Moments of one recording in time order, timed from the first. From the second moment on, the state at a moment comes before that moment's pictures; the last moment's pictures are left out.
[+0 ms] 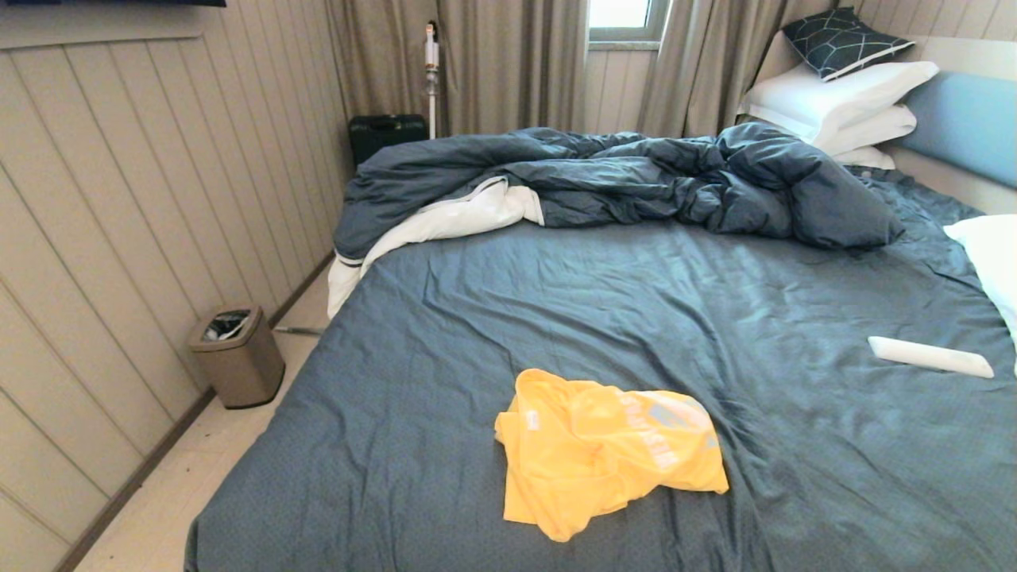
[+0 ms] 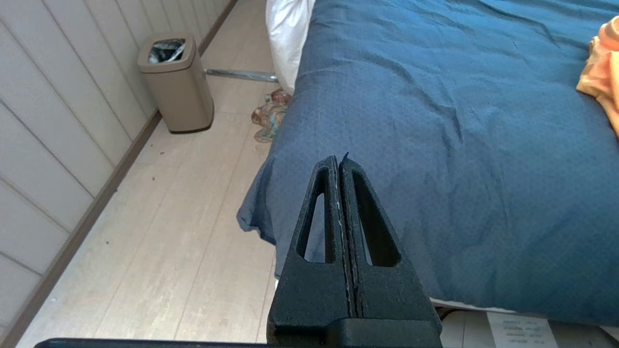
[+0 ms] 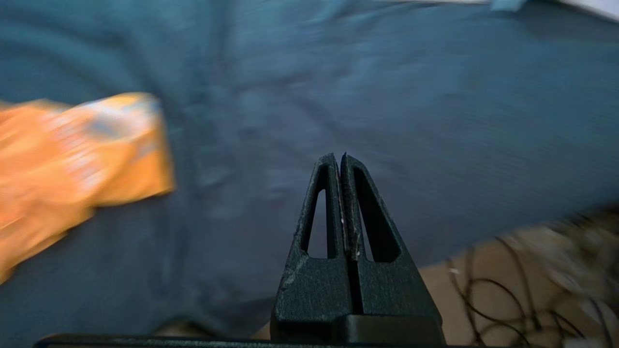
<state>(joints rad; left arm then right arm) 0.01 0.00 -0.10 0.26 0.01 0.02 0.27 0.77 -0.79 0.48 -0.60 0.29</state>
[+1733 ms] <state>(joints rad) 0.01 0.00 -0.10 0.26 0.00 0.02 0.01 0.01 0.00 -0.04 0.00 -0.05</state>
